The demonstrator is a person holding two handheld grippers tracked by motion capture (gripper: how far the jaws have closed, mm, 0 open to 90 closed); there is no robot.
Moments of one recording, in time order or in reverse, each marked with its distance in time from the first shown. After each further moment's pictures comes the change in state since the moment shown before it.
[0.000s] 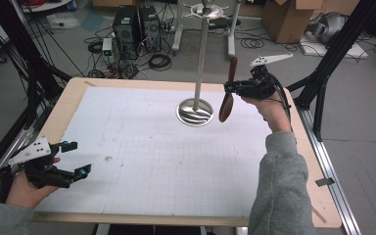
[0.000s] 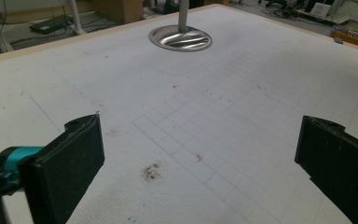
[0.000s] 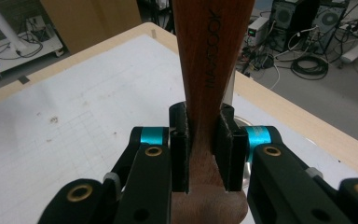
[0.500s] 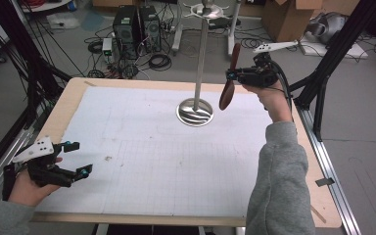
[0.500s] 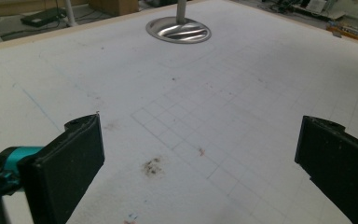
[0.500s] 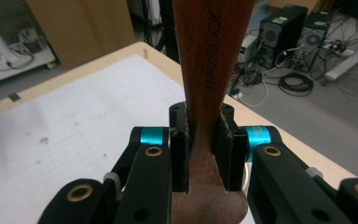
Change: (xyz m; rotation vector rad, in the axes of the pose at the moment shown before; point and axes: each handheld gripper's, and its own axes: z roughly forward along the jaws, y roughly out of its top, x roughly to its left) left arm 0.009 -0.007 0.006 0.027 -0.016 -0.010; right arm -0.006 0.026 -0.006 -0.058 -0.028 -0.023
